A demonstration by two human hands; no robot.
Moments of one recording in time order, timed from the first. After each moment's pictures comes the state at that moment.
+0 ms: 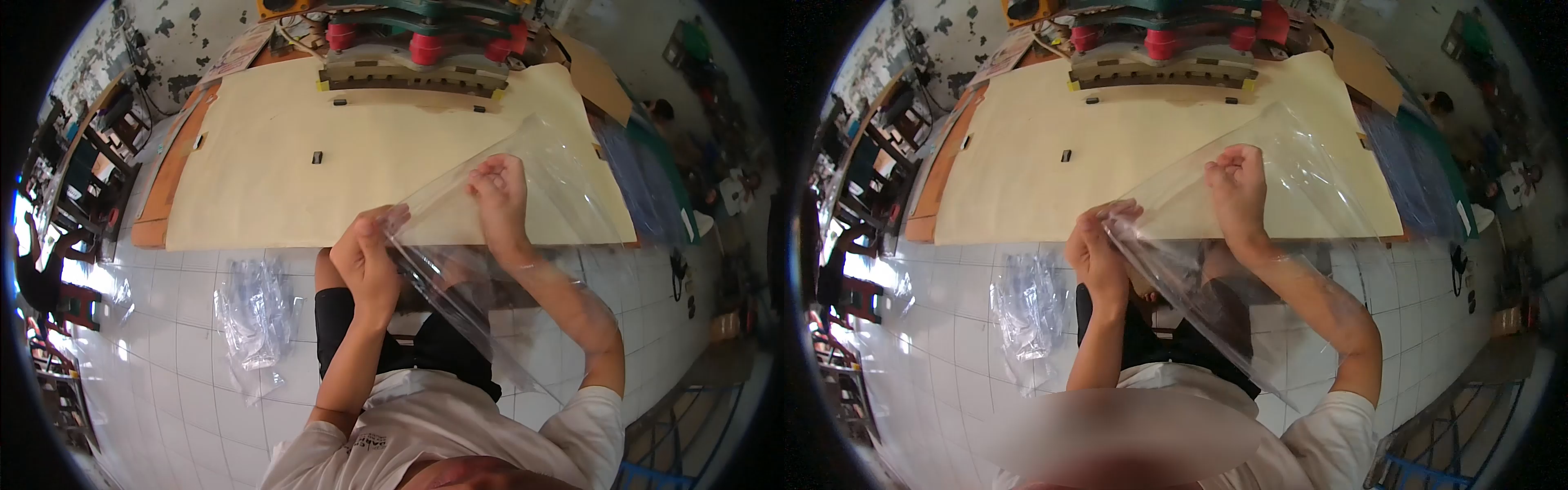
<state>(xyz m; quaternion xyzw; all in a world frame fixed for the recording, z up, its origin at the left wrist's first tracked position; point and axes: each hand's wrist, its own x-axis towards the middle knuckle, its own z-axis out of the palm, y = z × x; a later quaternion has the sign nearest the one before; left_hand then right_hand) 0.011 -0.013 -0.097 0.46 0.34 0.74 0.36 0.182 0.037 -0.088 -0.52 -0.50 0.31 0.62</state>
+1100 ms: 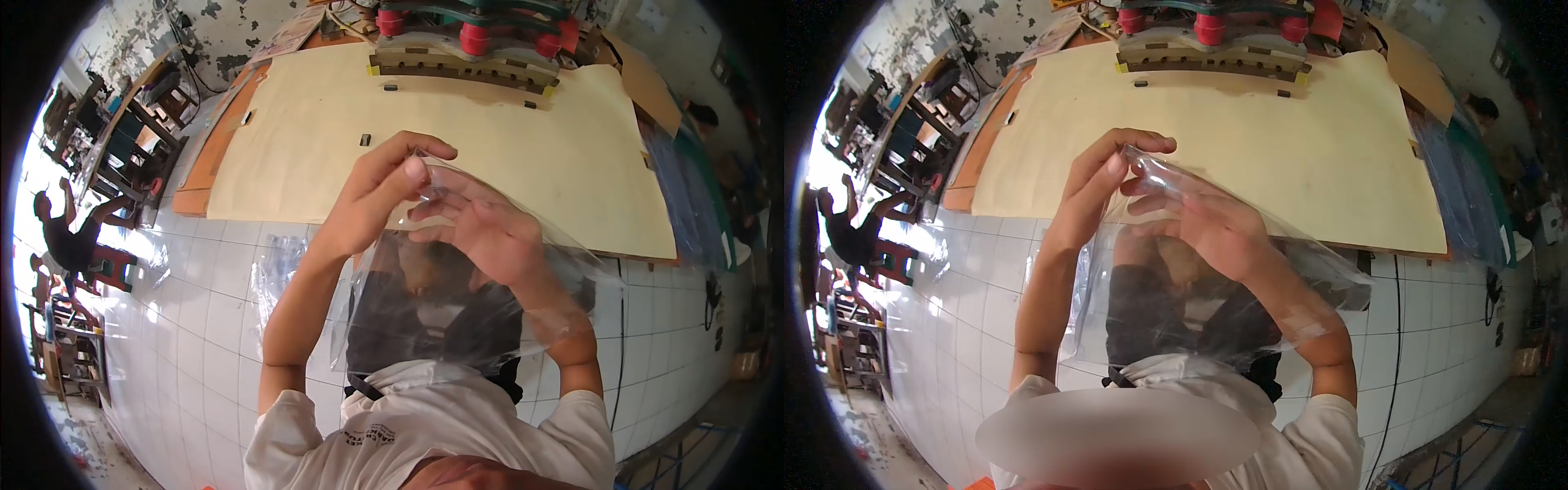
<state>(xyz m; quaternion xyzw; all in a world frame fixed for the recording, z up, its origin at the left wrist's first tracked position) -0.056 0.022 -0.018 0.69 0.27 0.47 0.48 0.131 0.002 -0.062 -0.02 -0.46 0.77 0.44</state>
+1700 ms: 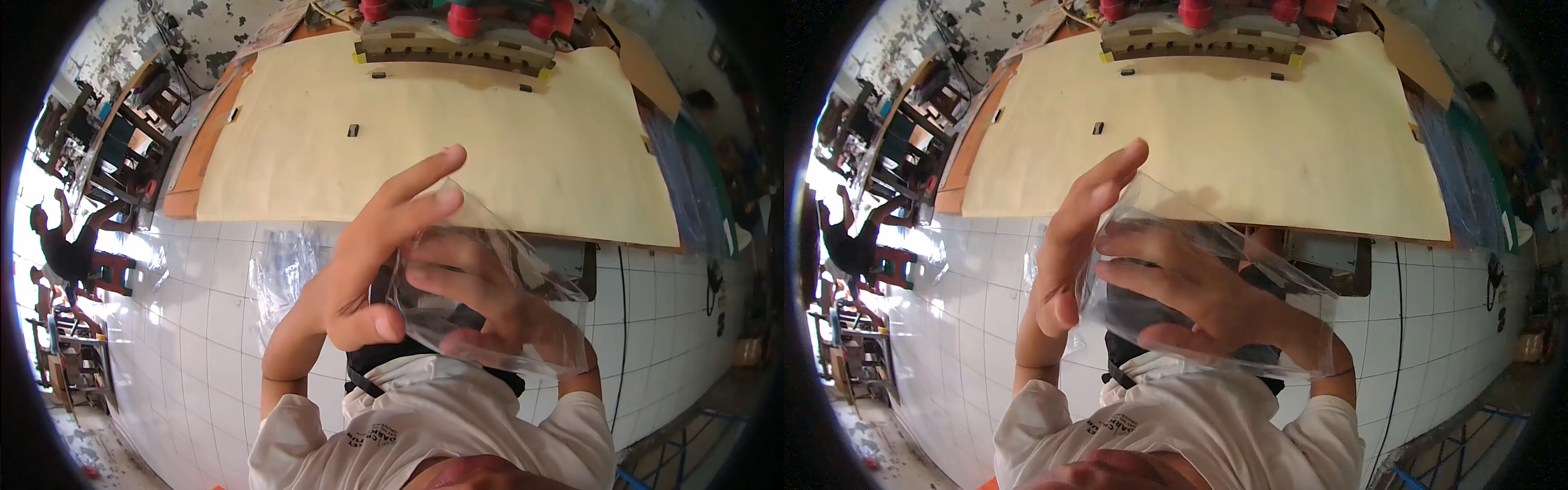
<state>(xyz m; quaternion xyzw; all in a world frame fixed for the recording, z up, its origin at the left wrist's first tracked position) -0.055 -0.018 -0.027 0.79 0.05 0.50 0.35 0.137 -0.050 -0.044 -0.10 -0.86 0.29 0.41</state>
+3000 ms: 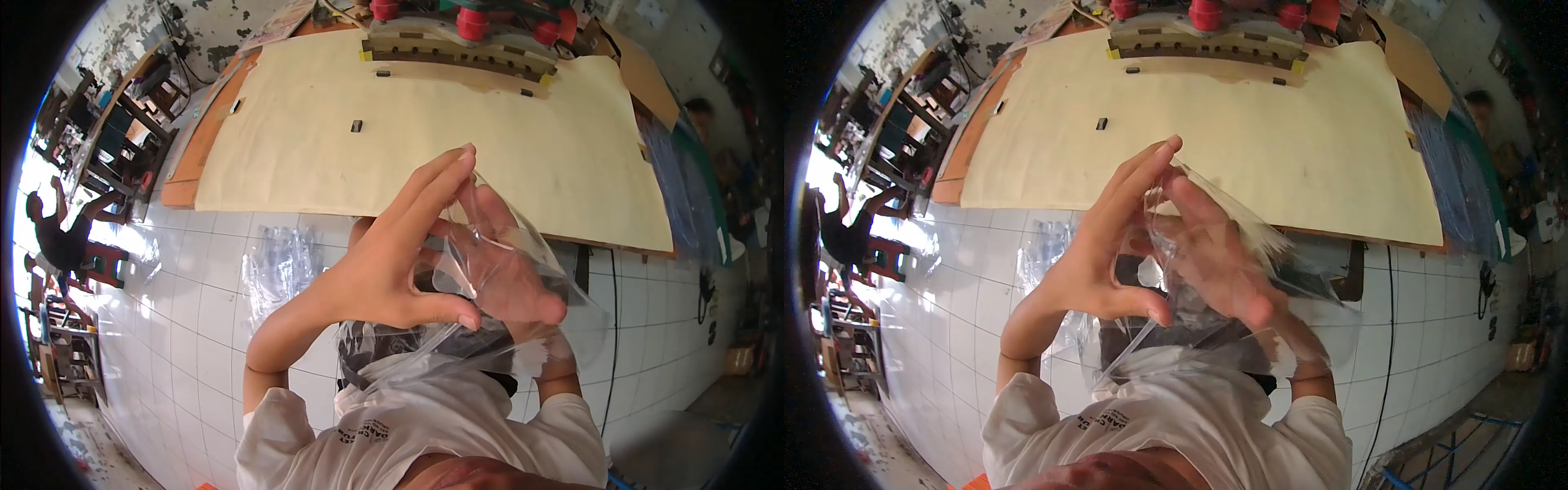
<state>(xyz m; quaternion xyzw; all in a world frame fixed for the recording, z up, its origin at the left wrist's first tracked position) -0.047 -0.028 -0.018 0.81 0.22 0.38 0.38 0.127 -0.046 -0.082 0.04 -0.48 0.69 0.54</state>
